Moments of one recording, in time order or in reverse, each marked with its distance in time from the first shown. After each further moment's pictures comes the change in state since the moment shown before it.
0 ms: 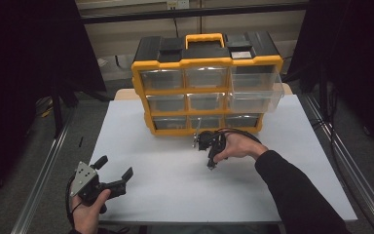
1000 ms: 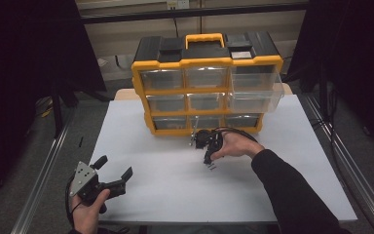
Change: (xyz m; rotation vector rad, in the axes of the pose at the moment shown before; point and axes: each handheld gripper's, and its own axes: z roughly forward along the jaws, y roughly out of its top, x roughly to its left) left arm 0.000 0.000 0.000 -0.002 0.006 -0.008; right arm -0.002 0.009 0.000 -0.002 0.023 0.029
